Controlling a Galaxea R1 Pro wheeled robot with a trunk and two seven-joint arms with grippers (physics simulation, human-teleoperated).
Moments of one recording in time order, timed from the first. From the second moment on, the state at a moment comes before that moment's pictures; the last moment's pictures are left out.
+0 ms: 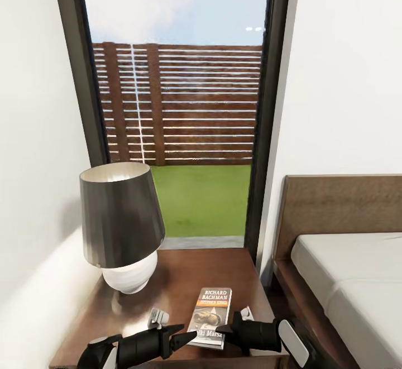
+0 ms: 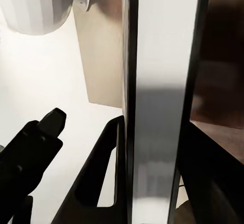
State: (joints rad) left arm -0.18 0.00 -0.03 -1.03 0.20 0.49 -1.02; right arm -0.43 -0.02 0.06 -0.58 -0.71 0.97 0.61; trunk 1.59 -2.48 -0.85
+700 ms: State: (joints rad) left arm -0.18 0.00 -0.03 -1.03 0.20 0.49 -1.02; right arm -0.43 -0.02 0.06 -0.58 -0.71 0.97 0.61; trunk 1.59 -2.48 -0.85
